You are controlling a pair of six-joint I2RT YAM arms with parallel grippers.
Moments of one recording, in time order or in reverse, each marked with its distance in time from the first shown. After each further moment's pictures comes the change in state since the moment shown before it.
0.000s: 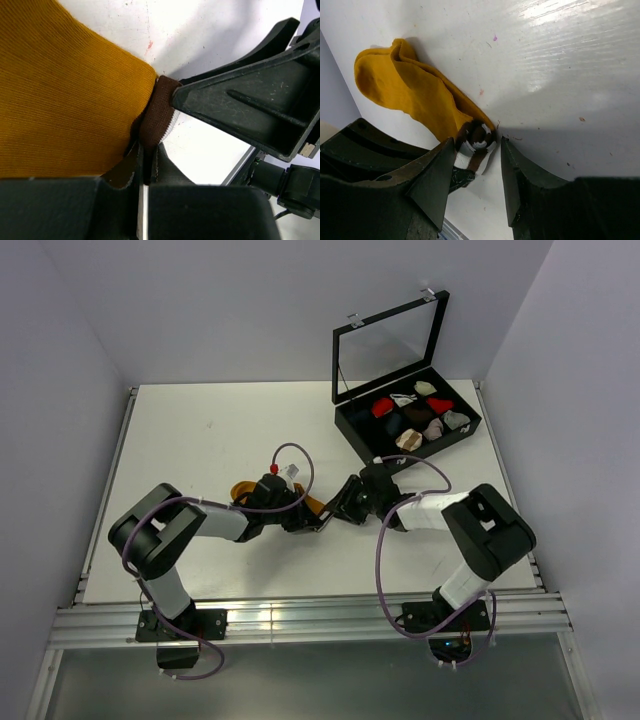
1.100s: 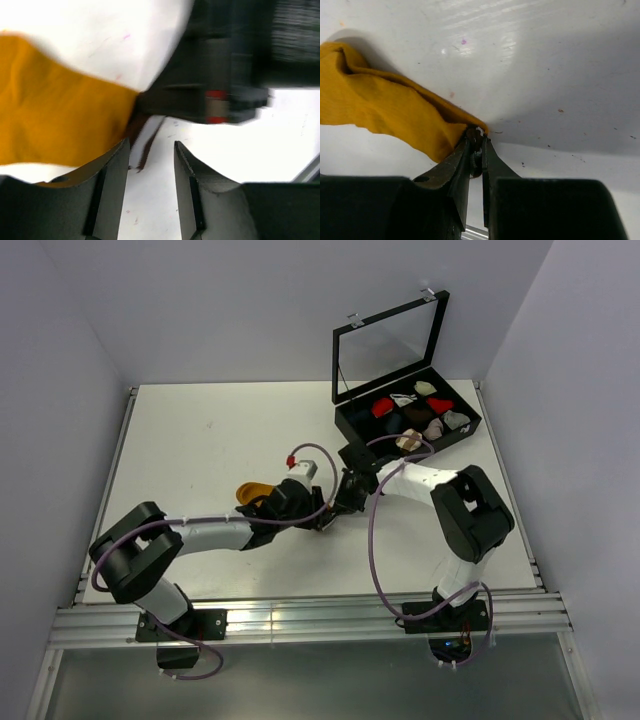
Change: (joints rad) left arm -0.172 -0.156 0.075 -0.175 -0.385 0.265; right arm 0.015 0.148 0.425 -0.668 0.069 -0.147
